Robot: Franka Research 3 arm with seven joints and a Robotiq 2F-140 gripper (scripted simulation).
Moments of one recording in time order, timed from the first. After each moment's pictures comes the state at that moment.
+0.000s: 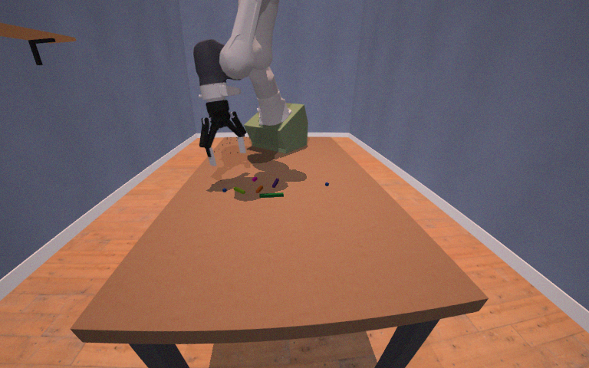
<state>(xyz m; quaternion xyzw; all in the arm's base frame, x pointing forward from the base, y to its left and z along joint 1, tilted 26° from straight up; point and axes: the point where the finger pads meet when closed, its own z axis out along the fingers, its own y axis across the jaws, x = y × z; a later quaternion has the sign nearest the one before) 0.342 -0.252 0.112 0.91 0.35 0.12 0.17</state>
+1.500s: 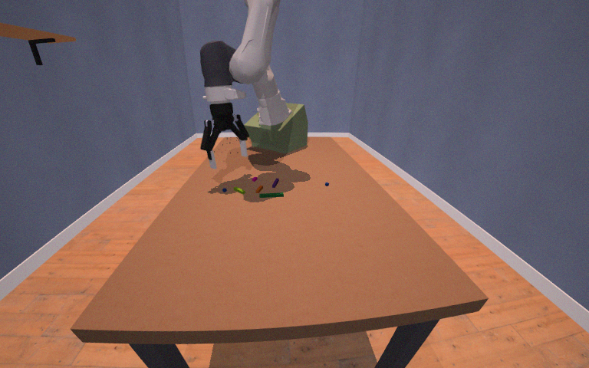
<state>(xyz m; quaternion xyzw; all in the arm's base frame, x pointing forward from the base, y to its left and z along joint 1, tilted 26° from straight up) 0.358 -0.252 0.108 0.92 0.33 0.10 0.19</state>
